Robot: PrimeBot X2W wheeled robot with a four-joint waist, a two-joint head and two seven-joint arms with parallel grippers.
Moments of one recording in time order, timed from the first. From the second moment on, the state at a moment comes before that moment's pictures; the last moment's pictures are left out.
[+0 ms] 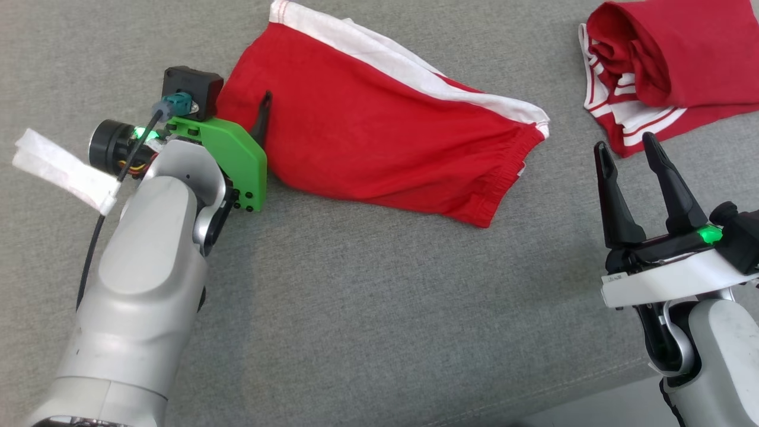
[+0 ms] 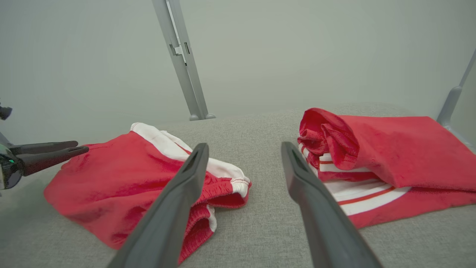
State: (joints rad) left arm -0.82 0.13 -0.33 0.67 -0.25 -0.11 0.12; right arm -0.23 -0.26 0.12 0.00 0.41 0.13 -0.24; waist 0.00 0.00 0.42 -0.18
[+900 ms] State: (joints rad) left arm -0.65 0.15 -0.32 0.76 -0.37 -0.05 0.02; right arm -0.17 -0.26 0.11 0.02 0.42 0.13 -0.26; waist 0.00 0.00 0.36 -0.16
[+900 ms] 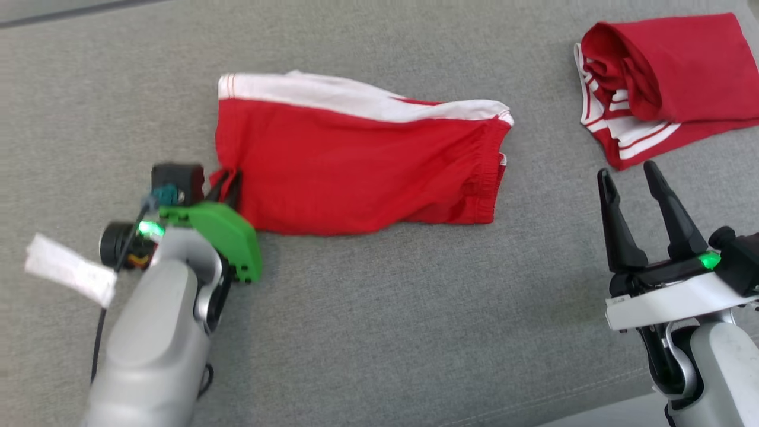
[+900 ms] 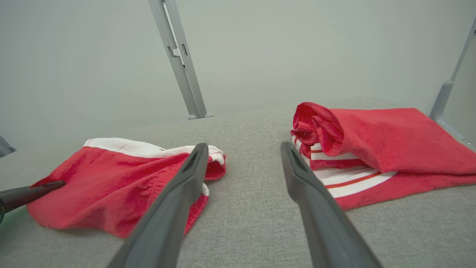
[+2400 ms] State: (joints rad) left arm -0.07 0.23 -0.21 0.07 -0.31 0.16 -0.25; right arm 0.02 -0.24 0.01 -0.13 0.34 0.13 -0.09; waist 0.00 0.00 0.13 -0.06
